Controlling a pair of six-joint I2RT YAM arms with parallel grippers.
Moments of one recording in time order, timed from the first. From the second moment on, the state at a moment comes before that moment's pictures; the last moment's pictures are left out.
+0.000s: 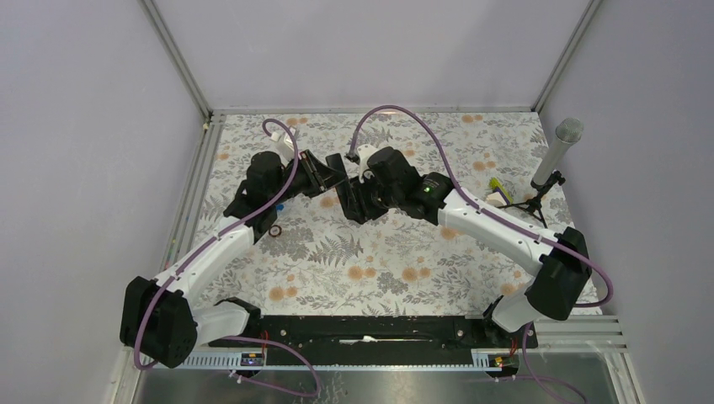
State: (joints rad) left arm -0.41 1.17 0.81 0.14 0.43 -0.85; right arm 0.88 1.53 1.35 -0.54 -0.12 0.31
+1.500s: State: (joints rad) left arm -0.39 1.19 0.82 0.12 0.44 -0.84; right arm 0.90 1.65 1.48 -0.62 -0.04 0.40
